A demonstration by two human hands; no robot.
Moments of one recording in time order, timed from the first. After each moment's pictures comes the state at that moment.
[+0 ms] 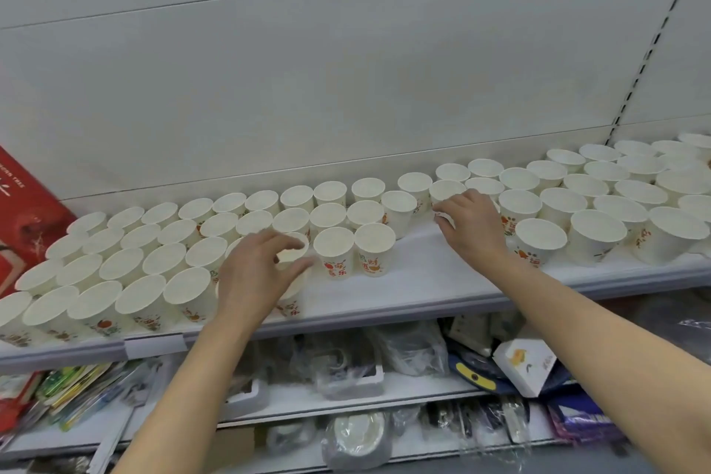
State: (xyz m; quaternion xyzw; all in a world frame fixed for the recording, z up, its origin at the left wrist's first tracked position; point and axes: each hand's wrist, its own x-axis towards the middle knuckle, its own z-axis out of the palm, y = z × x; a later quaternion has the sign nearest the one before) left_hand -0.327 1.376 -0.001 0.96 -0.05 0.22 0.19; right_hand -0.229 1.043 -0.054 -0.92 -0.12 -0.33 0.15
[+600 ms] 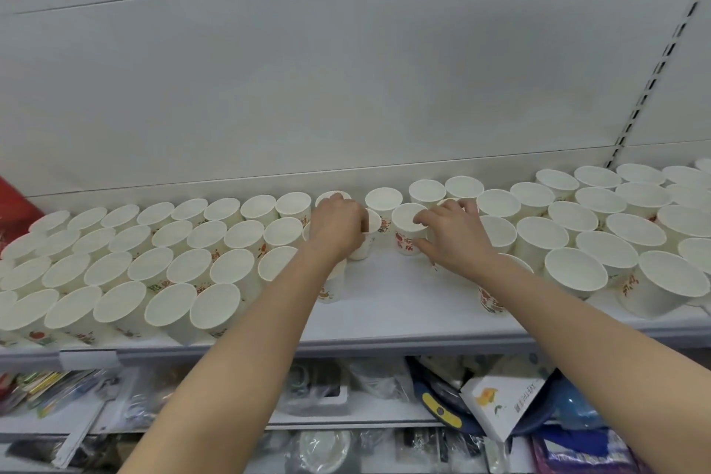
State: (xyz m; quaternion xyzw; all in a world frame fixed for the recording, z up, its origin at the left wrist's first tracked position) left_hand -0.186 1.198 0.000 0.99 -0.10 0.07 0.00; right_hand -0.177 0.988 -0.049 -0.95 -0.21 -0.20 0.08
